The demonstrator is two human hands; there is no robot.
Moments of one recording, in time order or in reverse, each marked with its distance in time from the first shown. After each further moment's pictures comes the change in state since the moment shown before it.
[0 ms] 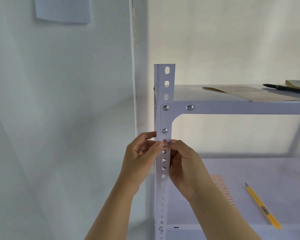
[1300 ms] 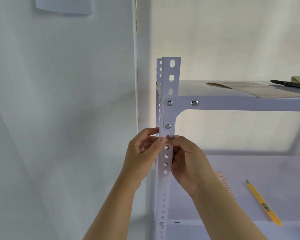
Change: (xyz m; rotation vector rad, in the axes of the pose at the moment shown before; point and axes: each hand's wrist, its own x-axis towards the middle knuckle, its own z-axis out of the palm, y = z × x) left_hand 0.001 -0.004 -0.001 -0.017 -0.013 0.009; right_hand -0.001 -0.004 0.004 0.001 -0.047 0.036
